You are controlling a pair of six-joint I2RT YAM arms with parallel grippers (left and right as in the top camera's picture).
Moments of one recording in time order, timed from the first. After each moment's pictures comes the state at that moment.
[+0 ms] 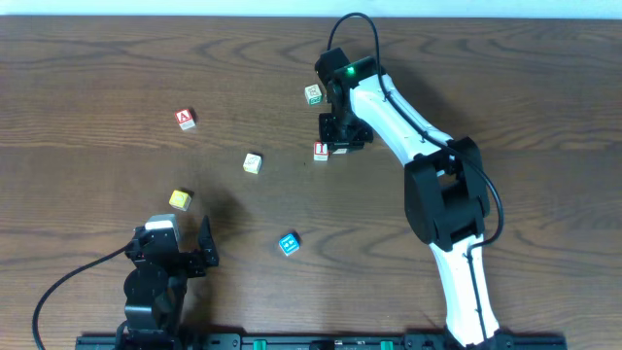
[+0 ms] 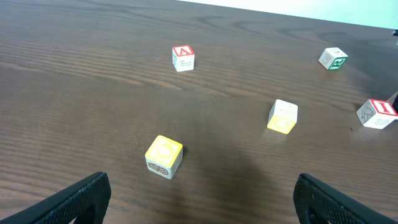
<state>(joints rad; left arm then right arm) -0.08 0.01 0.15 -0.53 -0.09 -0.15 0.46 2.36 1.99 -1.18 -0.07 0.41</state>
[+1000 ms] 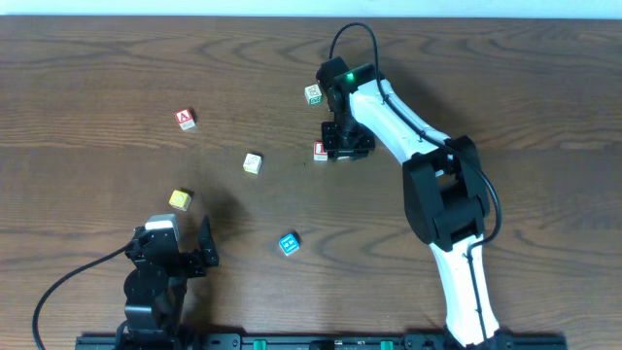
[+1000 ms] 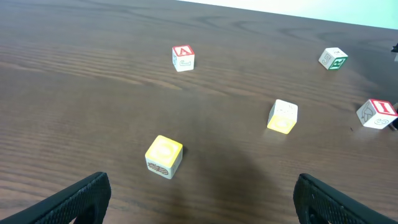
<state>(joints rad) -0.08 0.01 0.15 -0.53 -0.09 -0.15 0.46 2.36 1.93 -1.18 -0.07 0.42</state>
